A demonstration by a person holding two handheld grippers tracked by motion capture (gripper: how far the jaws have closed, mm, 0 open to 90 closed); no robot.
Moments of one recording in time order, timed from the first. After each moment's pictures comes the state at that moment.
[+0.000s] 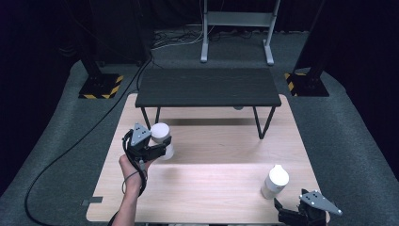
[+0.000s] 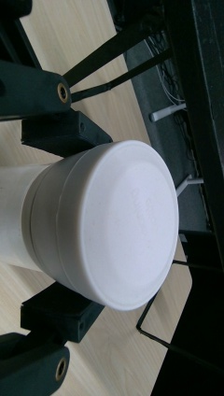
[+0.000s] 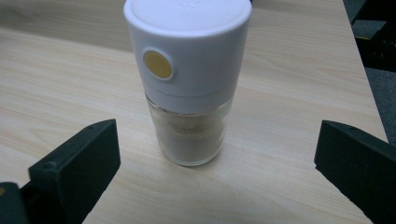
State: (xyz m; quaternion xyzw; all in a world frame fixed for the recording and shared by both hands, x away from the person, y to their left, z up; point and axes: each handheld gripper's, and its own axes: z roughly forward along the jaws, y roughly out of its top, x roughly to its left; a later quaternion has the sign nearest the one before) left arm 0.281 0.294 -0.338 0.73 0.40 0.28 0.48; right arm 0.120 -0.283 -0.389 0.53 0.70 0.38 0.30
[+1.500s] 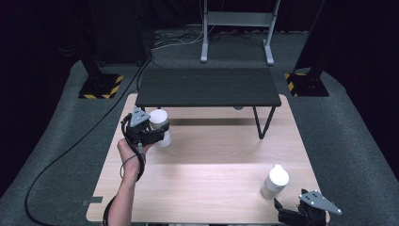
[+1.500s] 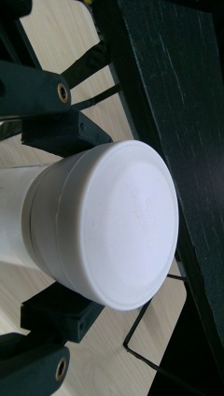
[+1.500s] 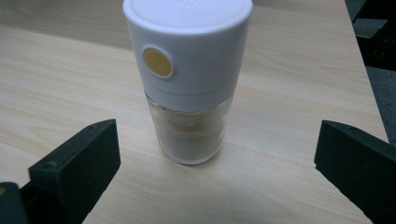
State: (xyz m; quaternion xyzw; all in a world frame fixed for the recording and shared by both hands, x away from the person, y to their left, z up) left arm 0.315 0.297 -0.309 0.73 0.40 0.28 0.47; right arm 0.121 -0.284 -0.388 0.53 0.70 0.38 0.29
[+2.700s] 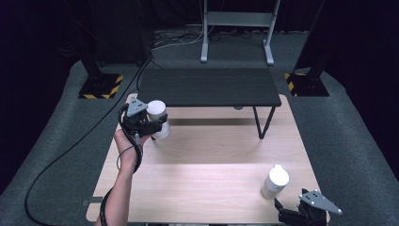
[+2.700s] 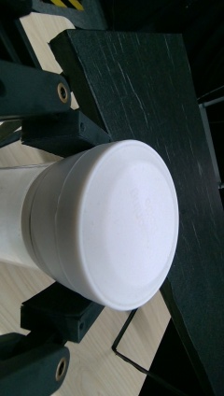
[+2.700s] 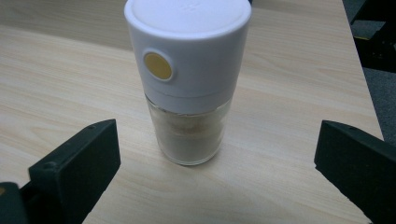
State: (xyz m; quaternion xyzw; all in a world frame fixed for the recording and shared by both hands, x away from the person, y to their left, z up) left arm 0.325 0.301 -0.284 0.73 0.40 0.29 0.47; right arm 0.121 -0.283 -0.386 0.53 0.71 0.37 0.30
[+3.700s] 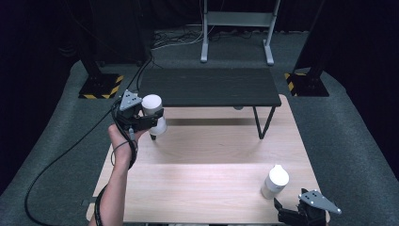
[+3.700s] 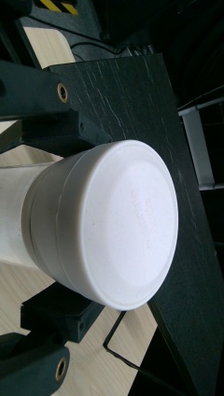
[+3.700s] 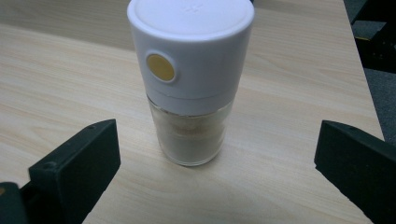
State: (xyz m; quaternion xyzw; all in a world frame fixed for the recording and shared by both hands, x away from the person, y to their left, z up) left arm 0.322 0.310 -0.262 0.73 0.39 0.30 0.47; right arm 0.121 -0.282 -0.385 0.52 0.71 0.37 0.30
